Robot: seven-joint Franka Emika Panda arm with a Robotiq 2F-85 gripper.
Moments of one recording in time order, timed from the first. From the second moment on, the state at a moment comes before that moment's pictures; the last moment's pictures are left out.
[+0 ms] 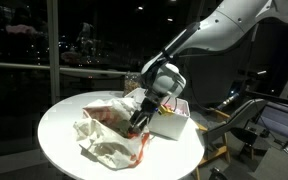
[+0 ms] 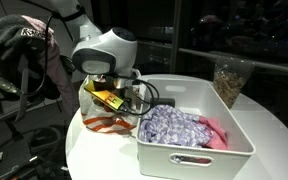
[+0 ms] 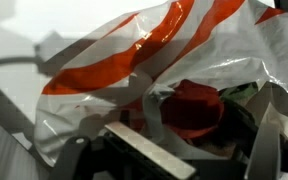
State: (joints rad) arm -0.06 0.33 0.25 -2.31 0.65 2.63 -0.76
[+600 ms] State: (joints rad) arm -0.06 0.35 0.28 -2.31 0.65 2.71 -0.80
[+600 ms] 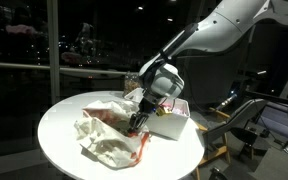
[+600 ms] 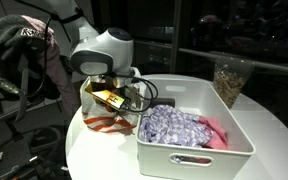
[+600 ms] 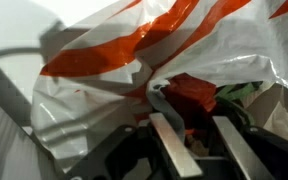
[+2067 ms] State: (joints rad) arm -0.08 0.33 0.28 -2.31 0.67 2.78 -0.76
